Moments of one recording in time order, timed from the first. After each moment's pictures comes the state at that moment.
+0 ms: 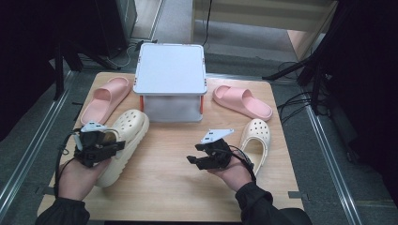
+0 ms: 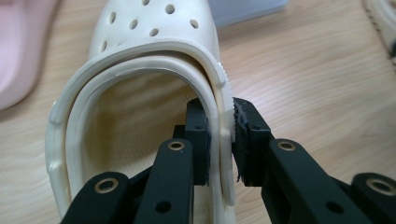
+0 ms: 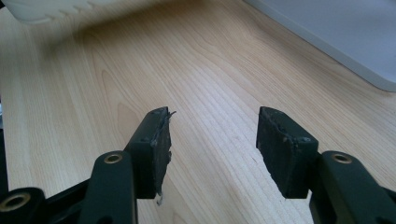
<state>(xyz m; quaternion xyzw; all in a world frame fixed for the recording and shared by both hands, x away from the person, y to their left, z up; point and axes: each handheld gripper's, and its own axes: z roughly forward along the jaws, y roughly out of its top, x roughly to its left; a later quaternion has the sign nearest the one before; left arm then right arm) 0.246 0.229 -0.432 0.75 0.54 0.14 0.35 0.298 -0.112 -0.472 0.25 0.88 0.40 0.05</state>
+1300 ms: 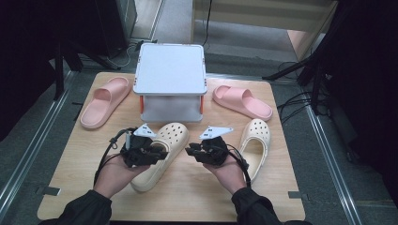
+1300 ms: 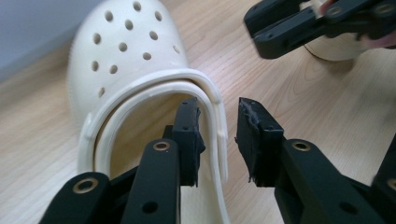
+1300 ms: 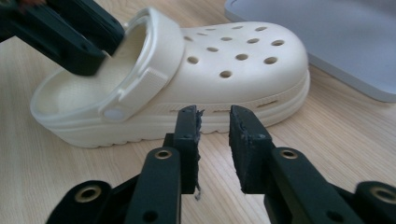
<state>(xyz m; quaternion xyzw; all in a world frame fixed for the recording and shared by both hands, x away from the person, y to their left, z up) 0.263 0.152 -0.440 0.84 0.40 0.06 0.36 0.304 -0.102 -0.476 0.29 0.85 0.43 0.05</state>
